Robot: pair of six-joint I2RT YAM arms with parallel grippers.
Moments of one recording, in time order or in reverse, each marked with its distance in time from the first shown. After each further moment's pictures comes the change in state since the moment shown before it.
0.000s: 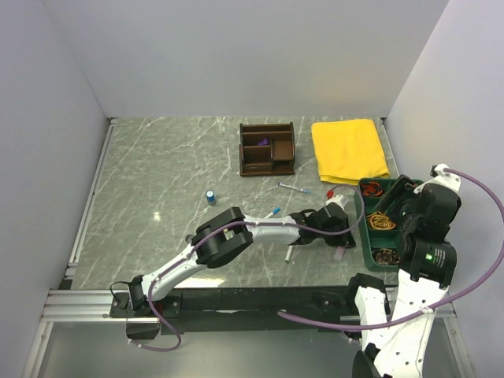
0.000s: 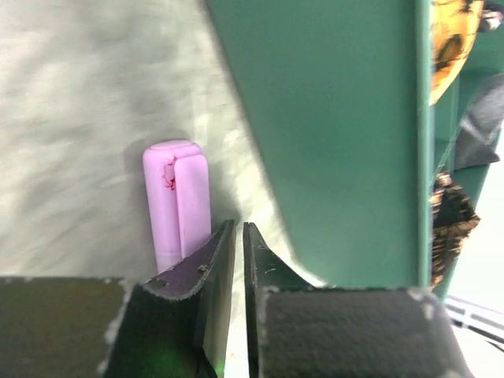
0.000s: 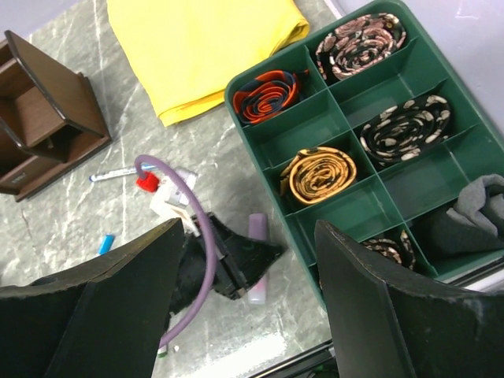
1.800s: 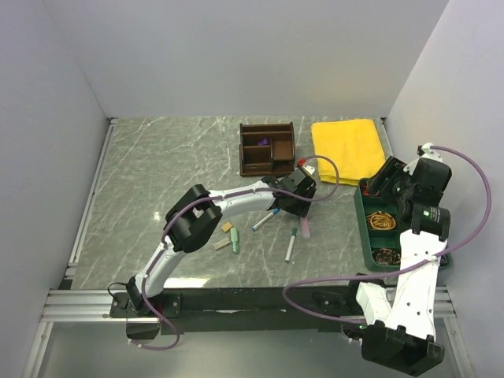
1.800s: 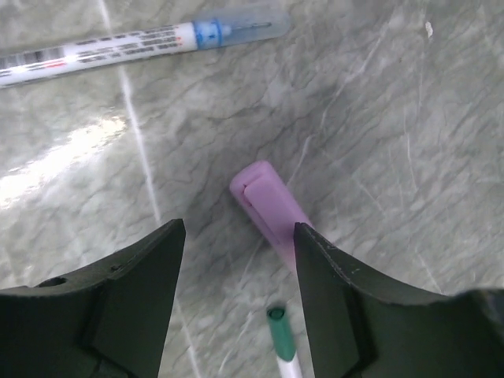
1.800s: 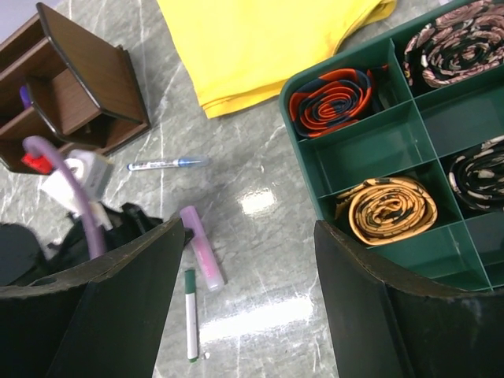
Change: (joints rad) left arm 0.208 -0.254 -0.108 -0.510 -0.226 0.548; right arm -0.010 0.214 -0.068 0.200 -0.198 0.032
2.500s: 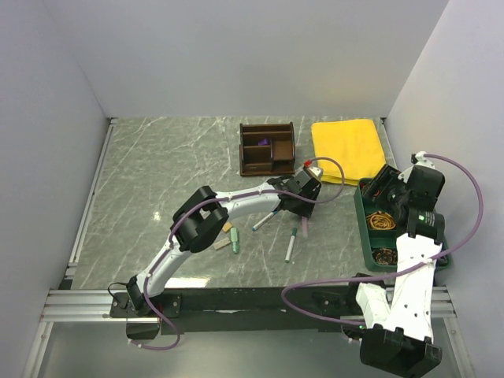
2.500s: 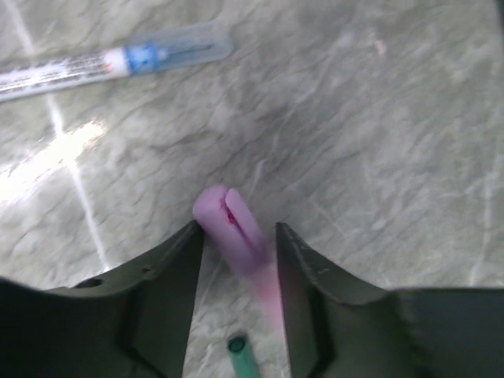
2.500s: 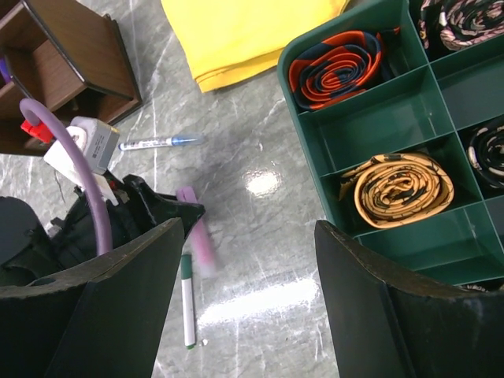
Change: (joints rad) left arm -0.018 0.074 0.074 0.027 0.038 -0.027; right arm 0.000 -0.034 -0.090 0.005 -0.028 0.007
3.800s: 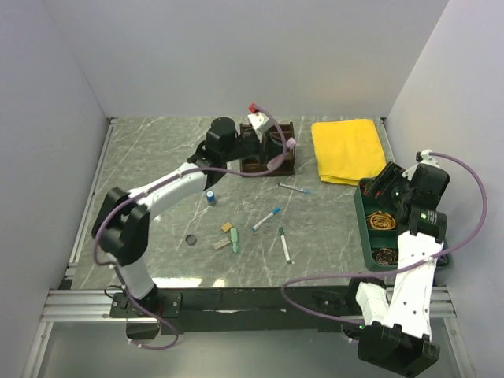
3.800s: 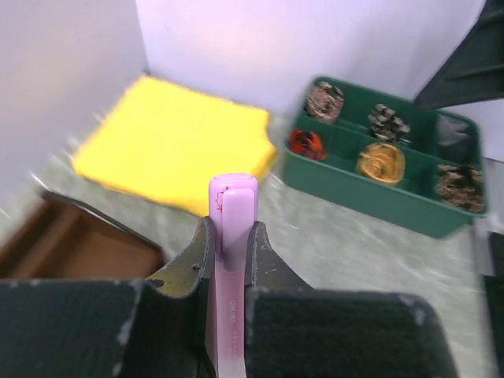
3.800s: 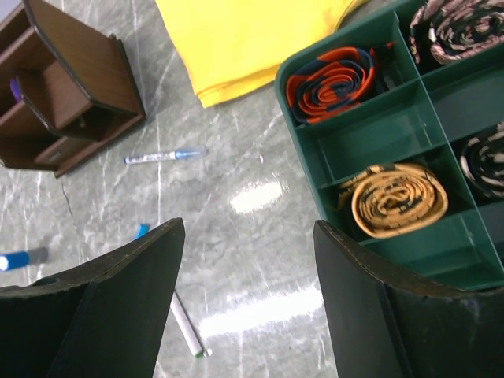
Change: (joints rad) left arm 0.339 -0.609 -0.494 0.715 0.636 0.444; right arm -0.034 0.002 0.015 0.009 -0.013 0.001
